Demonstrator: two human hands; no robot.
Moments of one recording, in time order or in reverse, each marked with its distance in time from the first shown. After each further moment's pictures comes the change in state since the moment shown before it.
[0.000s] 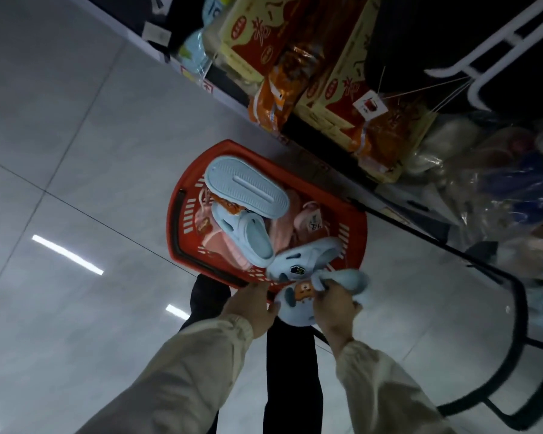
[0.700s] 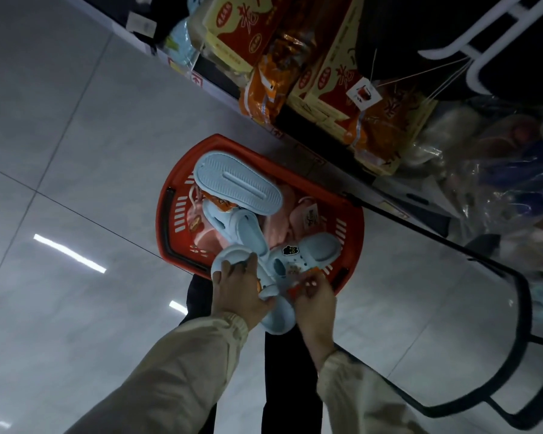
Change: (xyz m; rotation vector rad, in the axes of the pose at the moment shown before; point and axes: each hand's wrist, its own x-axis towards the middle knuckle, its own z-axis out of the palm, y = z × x) left_hand 0.004 0.019 -0.013 0.233 0.325 -0.034; right_hand -0.025 -0.025 -0.010 0.727 0.038 -0.101
